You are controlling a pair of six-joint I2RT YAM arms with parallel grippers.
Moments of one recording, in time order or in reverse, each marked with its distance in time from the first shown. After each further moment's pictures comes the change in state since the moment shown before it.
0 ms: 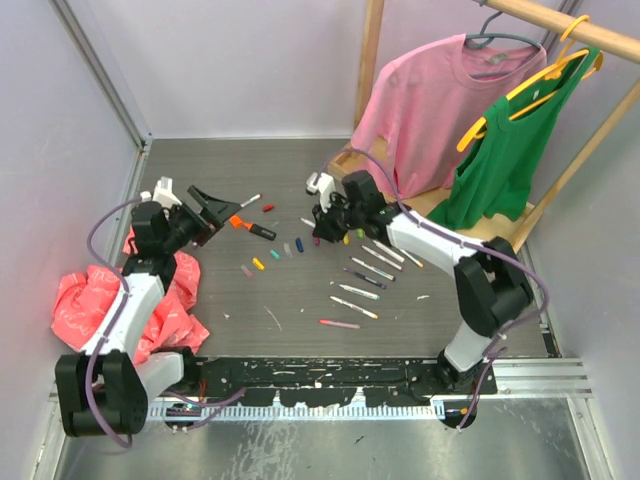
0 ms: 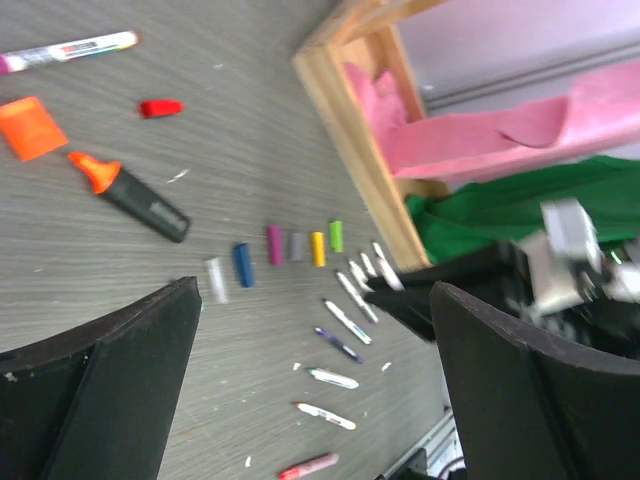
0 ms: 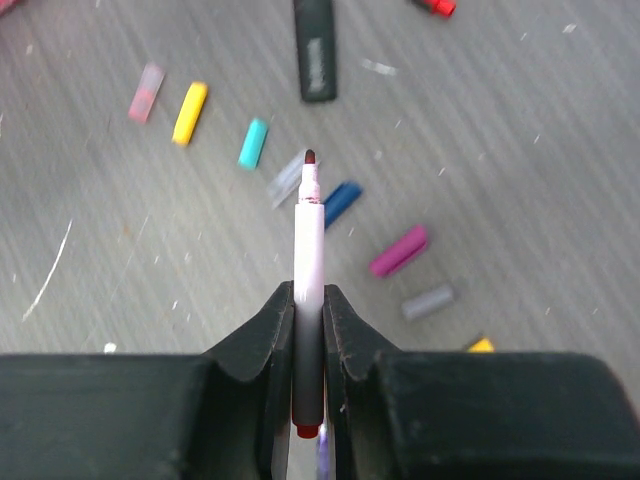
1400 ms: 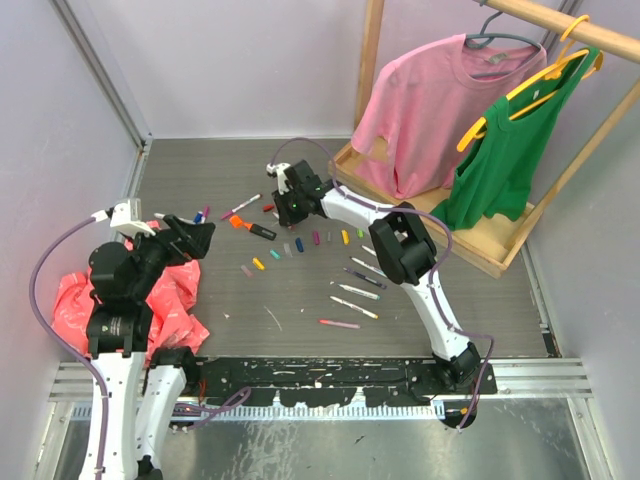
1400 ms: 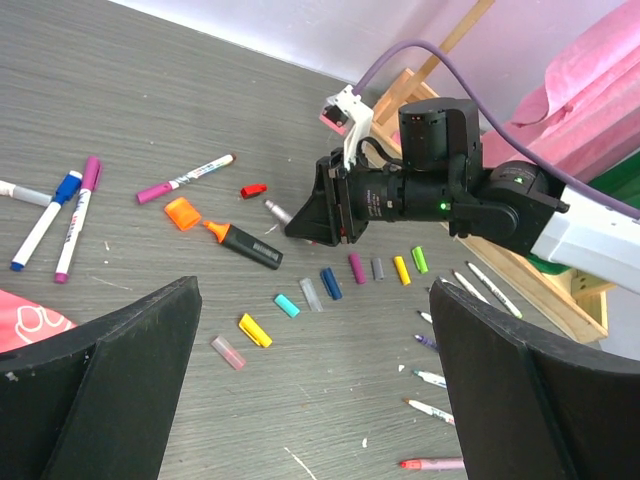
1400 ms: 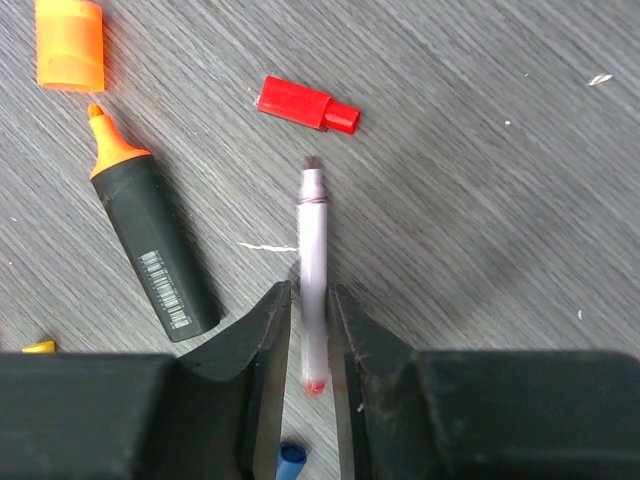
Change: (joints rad) left arm 0.009 -0.573 0.122 -0.486 -0.190 0.385; right arm 0.084 0.745 0.797 -0.208 0.237 0.308
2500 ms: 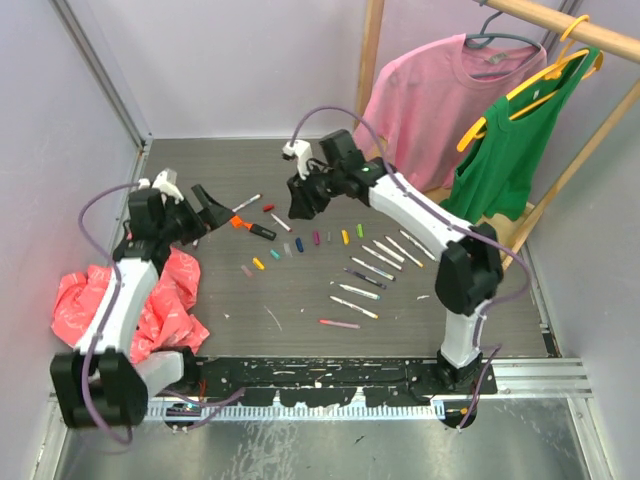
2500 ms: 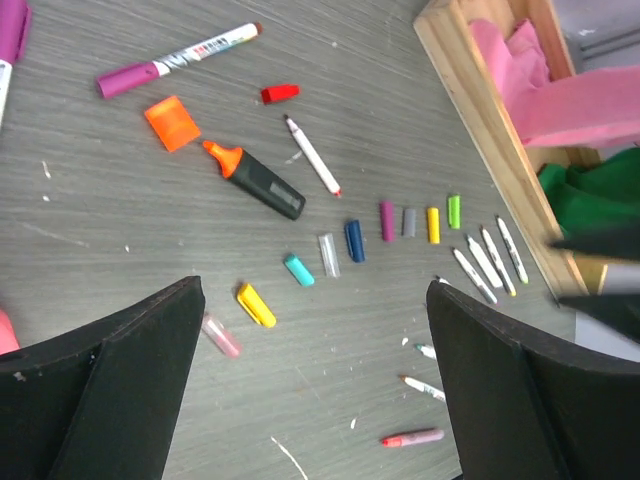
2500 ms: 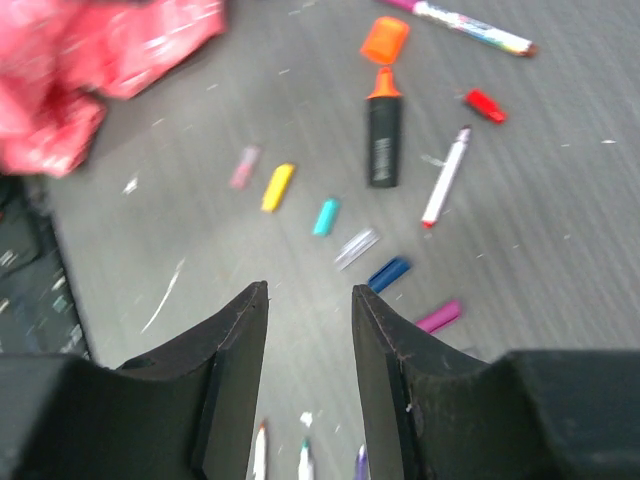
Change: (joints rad) left arm 0.000 0.510 0.022 0.132 0.105 -0.072; right arm -0.047 -0.457 -0.169 -0.189 -0.288 -0.231
